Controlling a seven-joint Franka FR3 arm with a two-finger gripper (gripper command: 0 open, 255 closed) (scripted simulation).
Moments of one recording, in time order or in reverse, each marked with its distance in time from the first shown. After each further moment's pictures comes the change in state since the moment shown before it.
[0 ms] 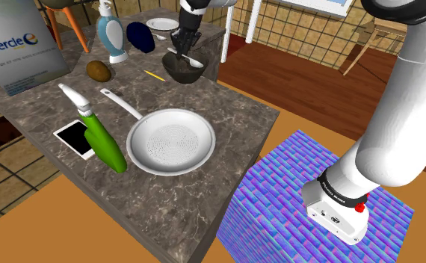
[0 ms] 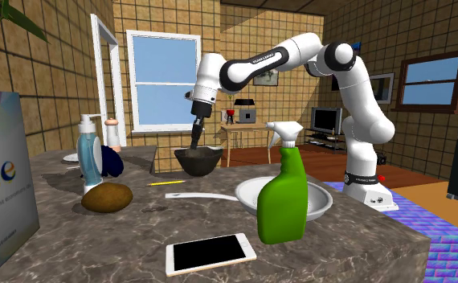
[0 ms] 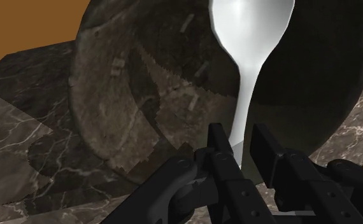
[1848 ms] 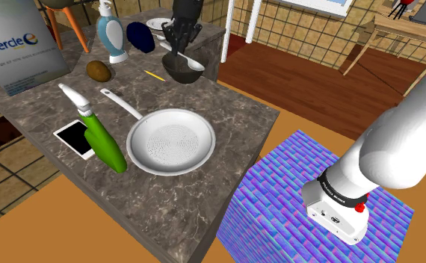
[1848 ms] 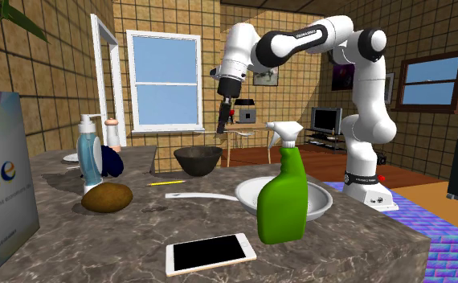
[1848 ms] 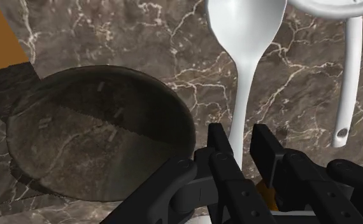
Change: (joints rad) arm 0.084 -0.309 0.068 -0.234 0.003 -0.058 0.169
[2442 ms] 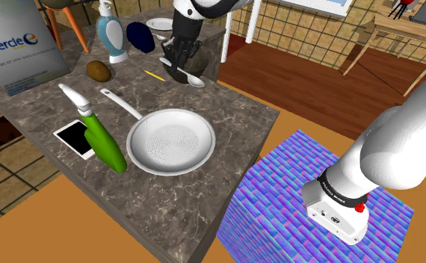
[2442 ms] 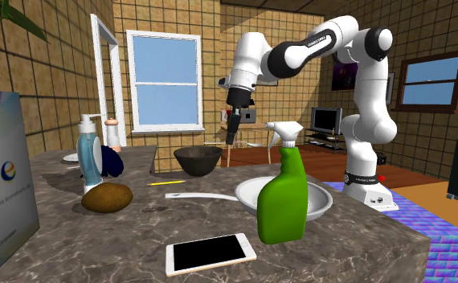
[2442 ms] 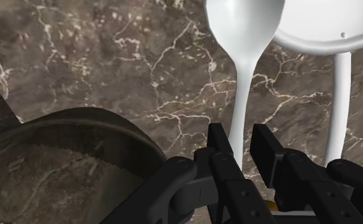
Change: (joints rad) arm 0.027 -0.047 0.027 -0.142 0.001 0.100 0.049
